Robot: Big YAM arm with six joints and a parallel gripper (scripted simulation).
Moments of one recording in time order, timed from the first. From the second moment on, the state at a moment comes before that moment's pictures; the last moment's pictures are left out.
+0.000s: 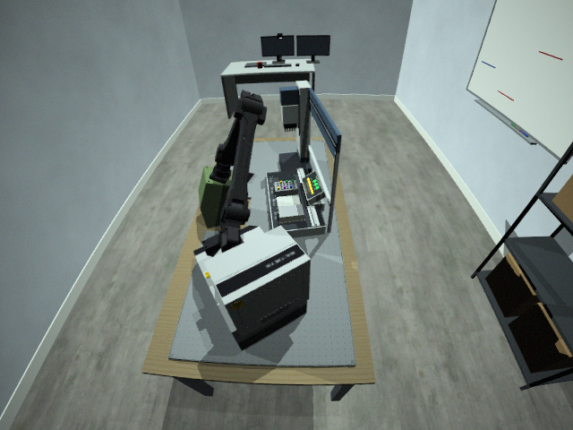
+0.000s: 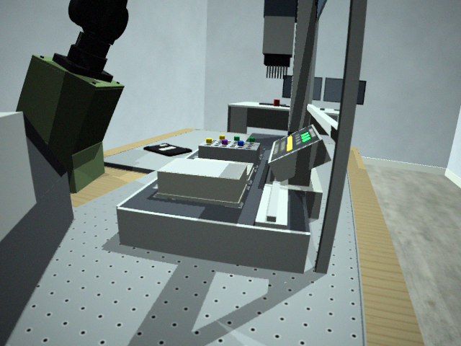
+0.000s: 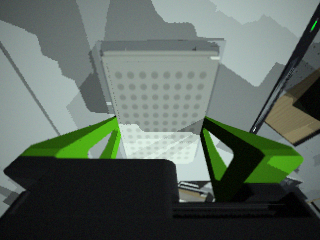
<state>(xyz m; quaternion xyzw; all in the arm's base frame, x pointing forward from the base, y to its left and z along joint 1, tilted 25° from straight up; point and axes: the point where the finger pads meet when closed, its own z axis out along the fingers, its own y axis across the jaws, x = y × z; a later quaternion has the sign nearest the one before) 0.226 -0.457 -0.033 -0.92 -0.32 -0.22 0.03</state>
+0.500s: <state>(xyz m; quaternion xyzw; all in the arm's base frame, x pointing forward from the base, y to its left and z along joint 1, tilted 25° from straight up) 0.230 -0.454 -0.034 -0.92 -0.32 -0.22 0.03</state>
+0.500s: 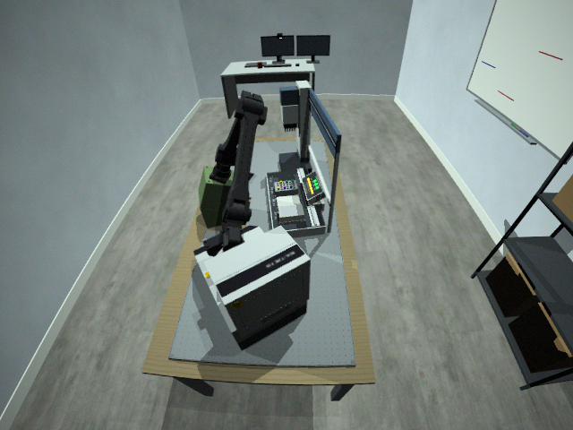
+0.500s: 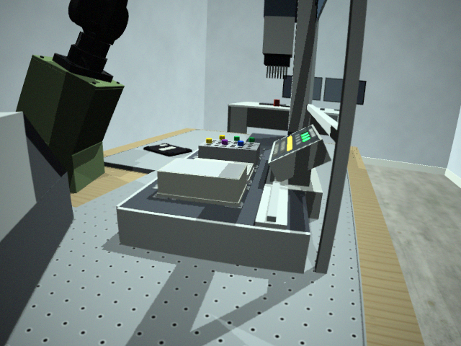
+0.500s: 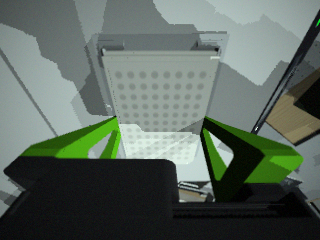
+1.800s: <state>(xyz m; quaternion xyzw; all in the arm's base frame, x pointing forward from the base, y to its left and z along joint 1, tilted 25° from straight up) 0.229 -0.454 -0.036 -0.92 -0.32 -0.22 0.03</state>
